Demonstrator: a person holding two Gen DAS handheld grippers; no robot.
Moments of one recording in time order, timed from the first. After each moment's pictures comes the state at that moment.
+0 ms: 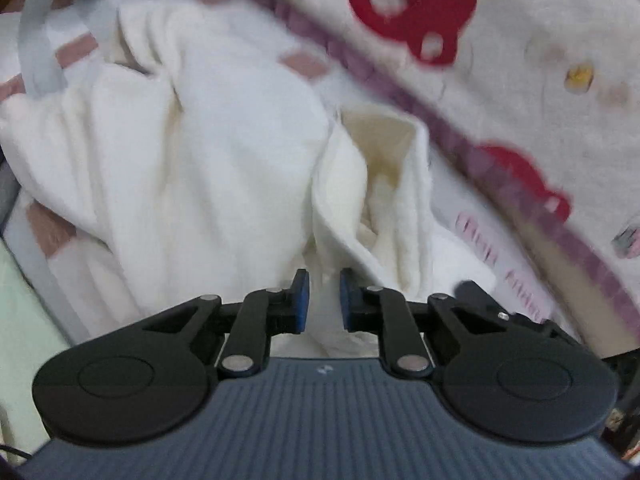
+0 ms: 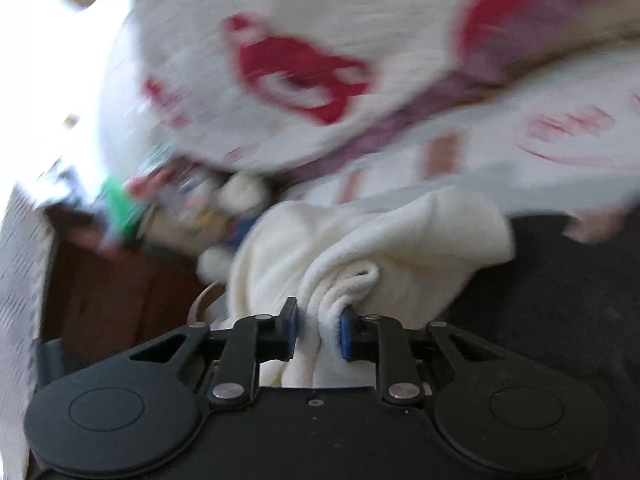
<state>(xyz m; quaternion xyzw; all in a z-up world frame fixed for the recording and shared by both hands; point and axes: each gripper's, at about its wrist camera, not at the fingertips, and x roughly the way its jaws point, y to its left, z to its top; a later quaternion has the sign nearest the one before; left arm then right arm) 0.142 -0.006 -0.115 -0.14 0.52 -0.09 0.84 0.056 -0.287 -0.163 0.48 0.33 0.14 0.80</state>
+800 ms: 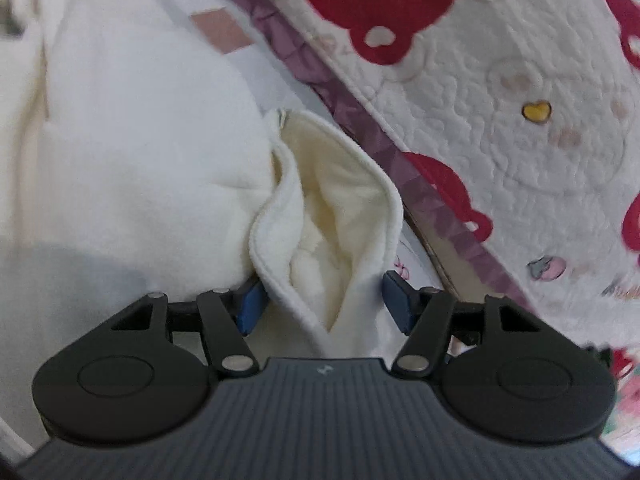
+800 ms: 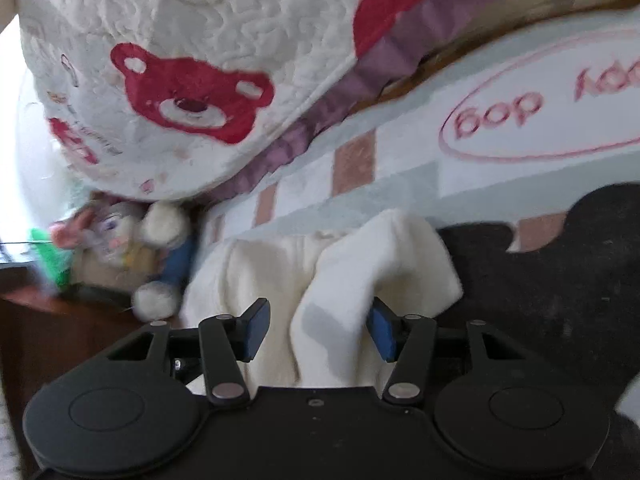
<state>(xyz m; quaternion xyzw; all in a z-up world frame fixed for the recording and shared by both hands) 0.223 0.019 -0.159 -0.32 0.51 -0.27 0.75 0.100 -0.289 -0.154 0.45 0.39 0.02 0.80</state>
